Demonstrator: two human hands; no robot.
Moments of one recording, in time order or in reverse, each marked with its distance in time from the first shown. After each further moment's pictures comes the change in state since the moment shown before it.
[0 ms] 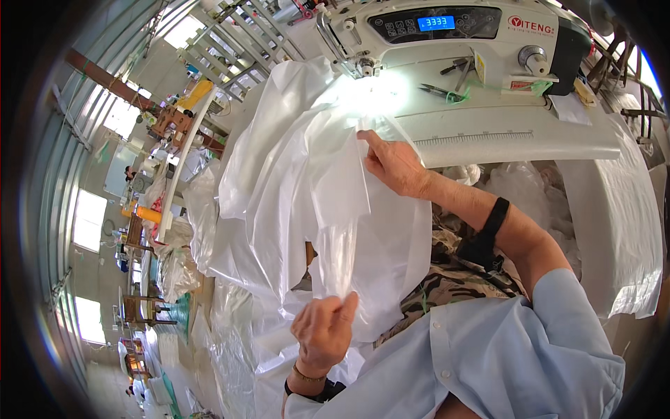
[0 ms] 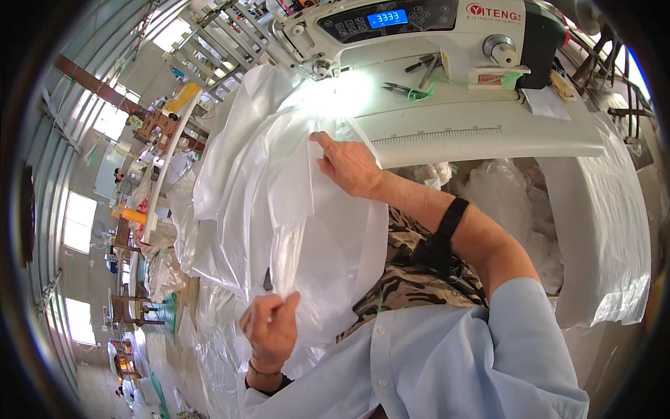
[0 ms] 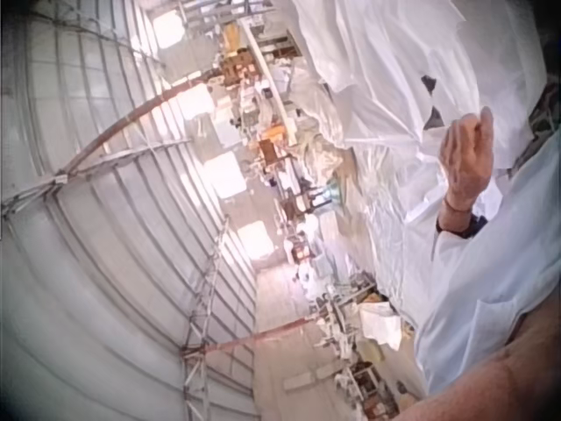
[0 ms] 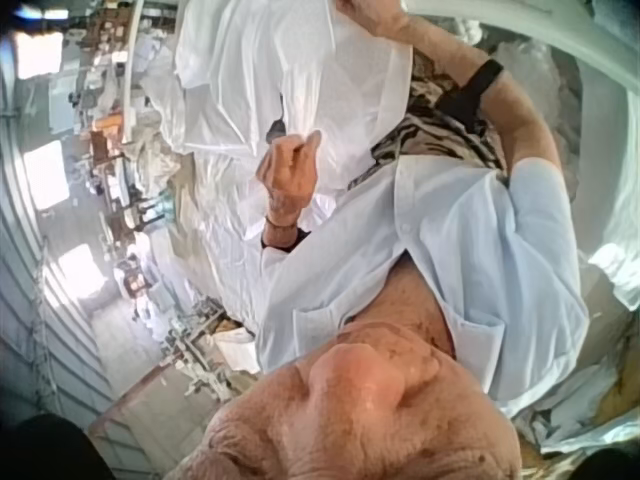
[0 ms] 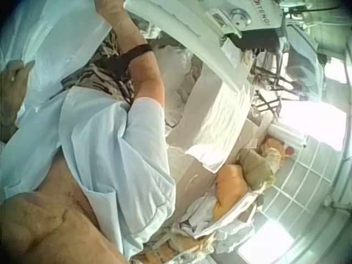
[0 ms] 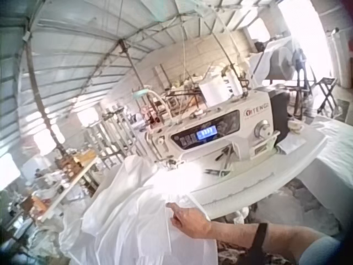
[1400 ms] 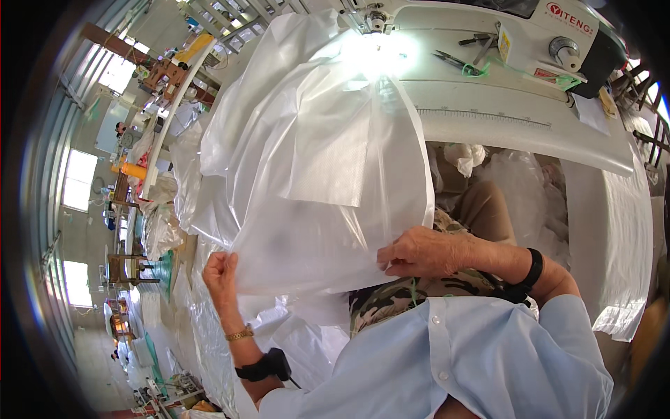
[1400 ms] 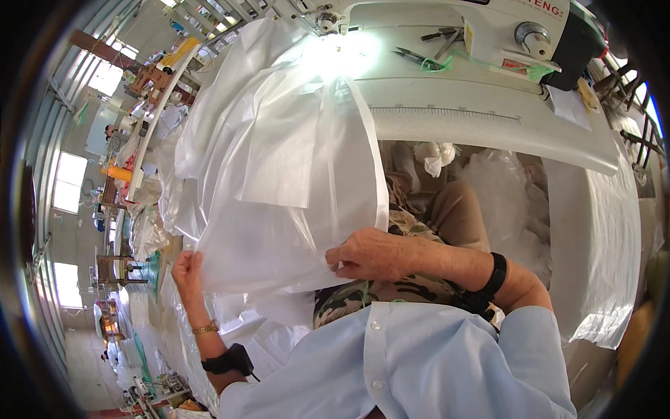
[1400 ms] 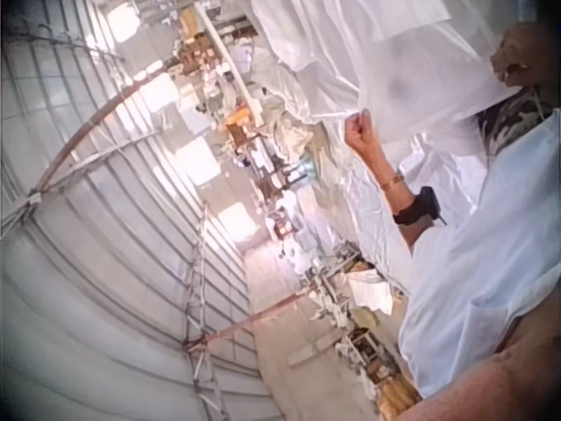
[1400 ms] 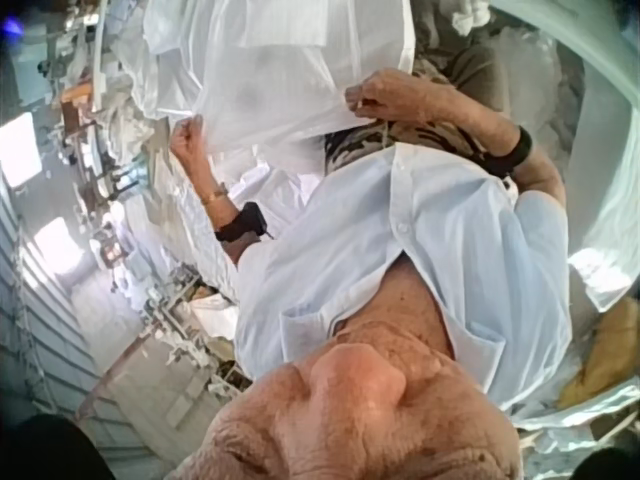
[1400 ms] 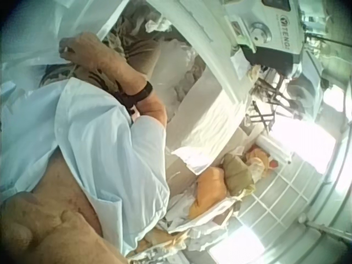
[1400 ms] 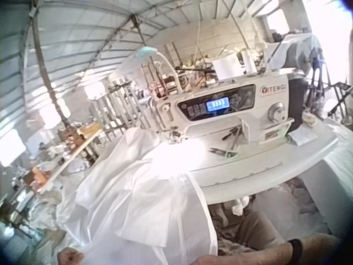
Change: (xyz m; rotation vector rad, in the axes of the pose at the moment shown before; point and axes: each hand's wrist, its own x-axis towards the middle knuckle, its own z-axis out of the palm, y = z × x) left_hand -0.110 -0.174 -0.011 -0.681 0.301 -1.037; right_hand -0.122 -0.056 -0.036 0.427 -0.922 -0.017
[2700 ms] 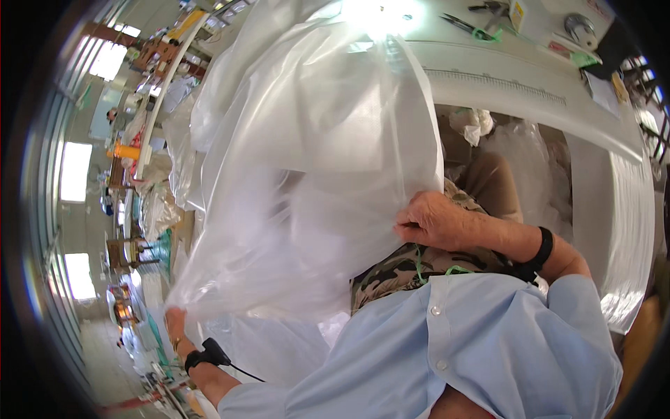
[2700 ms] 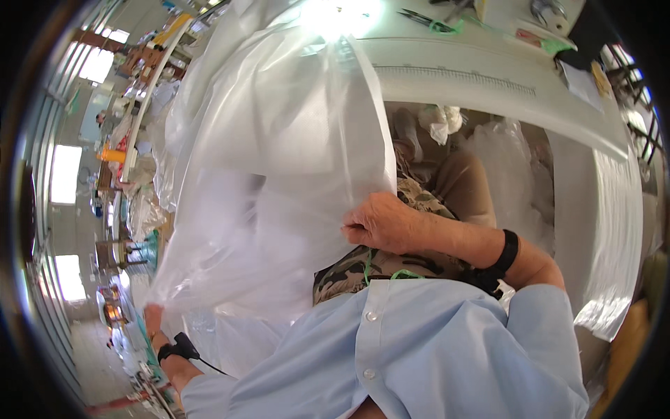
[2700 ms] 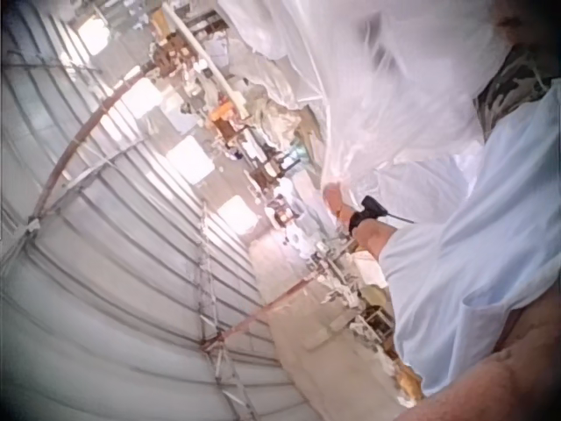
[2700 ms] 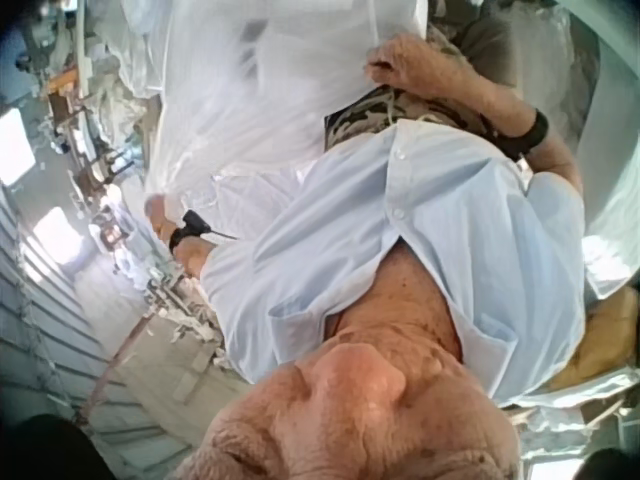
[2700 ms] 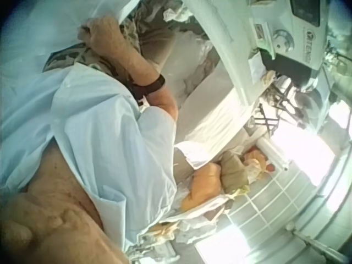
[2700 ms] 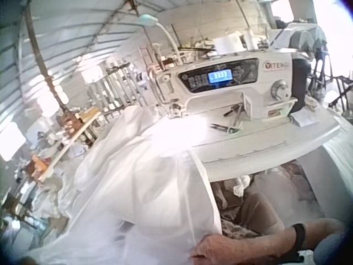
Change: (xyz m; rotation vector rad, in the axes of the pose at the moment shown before) left_hand -0.004 -0.030 -0.246 1.749 -0.132 0.030; right_hand -0.010 0.024 0.017 -0.064 0.221 0.024
